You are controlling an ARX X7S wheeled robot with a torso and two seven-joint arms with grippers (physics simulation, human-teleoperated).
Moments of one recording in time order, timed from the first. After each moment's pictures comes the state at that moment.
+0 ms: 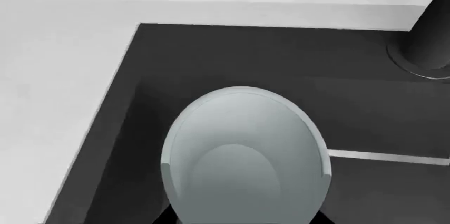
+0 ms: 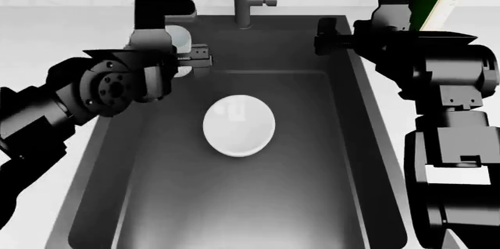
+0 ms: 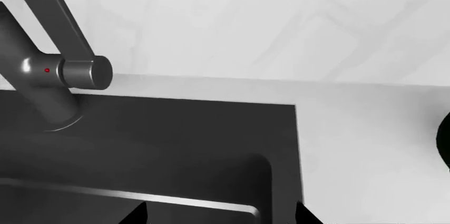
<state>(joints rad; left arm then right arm) -1.62 -0.37 1.58 -0.67 -1.83 -0.35 -0.71 1.39 0.21 -0.17 0.73 0.26 0.87 -0.18</state>
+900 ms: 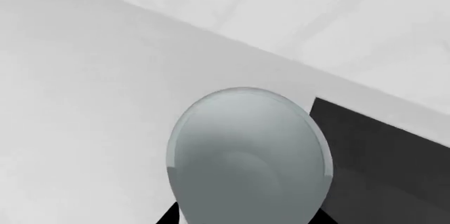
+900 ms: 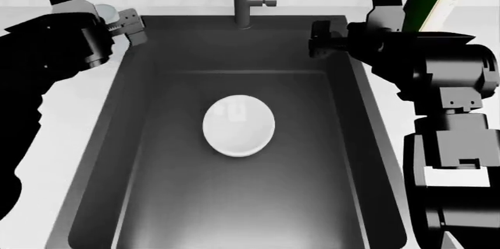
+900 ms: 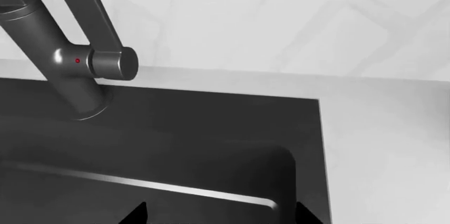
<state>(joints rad) -1.69 -0.33 1.52 -1.19 -1.84 -0.39 -0.56 1.37 0.21 -0.19 0.67 0.29 0.93 -0.19</state>
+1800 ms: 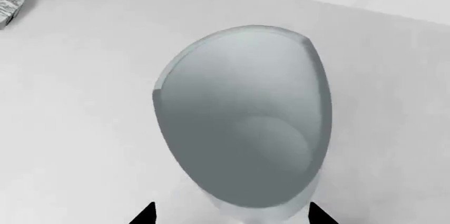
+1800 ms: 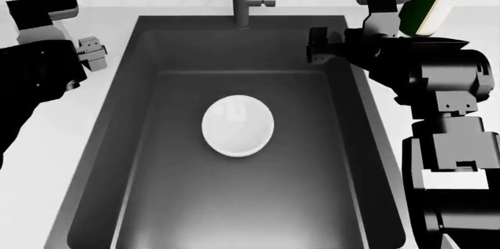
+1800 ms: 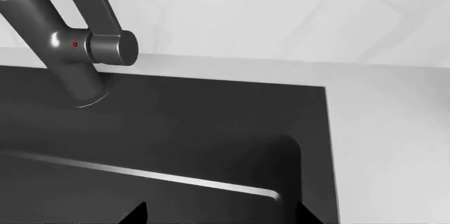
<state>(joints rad) -1.67 -0.35 2.29 -1.30 -2.40 -0.26 -0.58 1.36 0.22 -0.20 0.69 0.30 0.92 -0.20</state>
